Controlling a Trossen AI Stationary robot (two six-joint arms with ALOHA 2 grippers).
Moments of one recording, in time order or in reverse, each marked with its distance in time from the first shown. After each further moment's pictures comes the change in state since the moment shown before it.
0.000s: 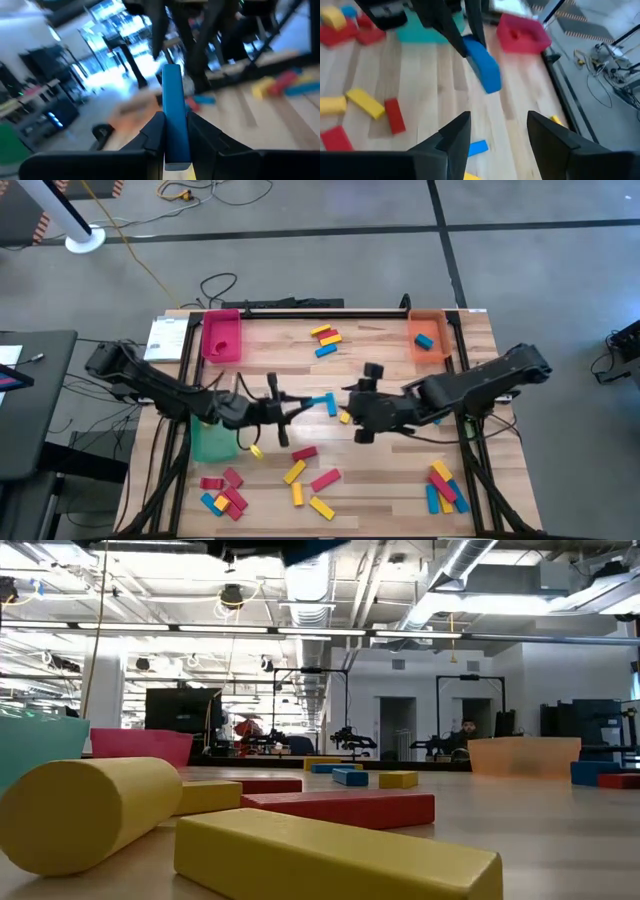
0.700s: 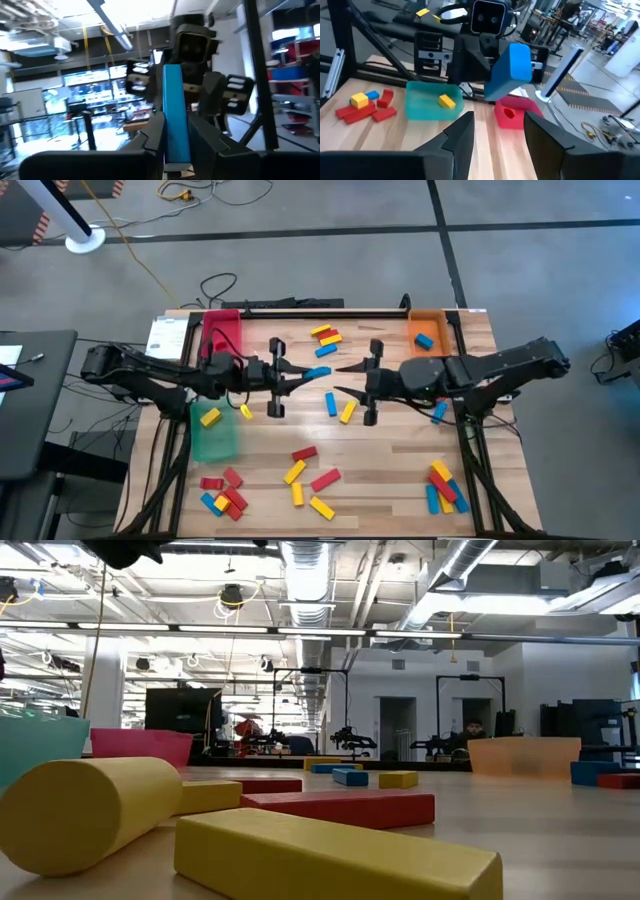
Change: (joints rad) left arm 0.287 -0.034 0.019 0.315 0.605 -0.198; right arm -0.111 -0.166 -0.174 0.517 -0.205 -0.315
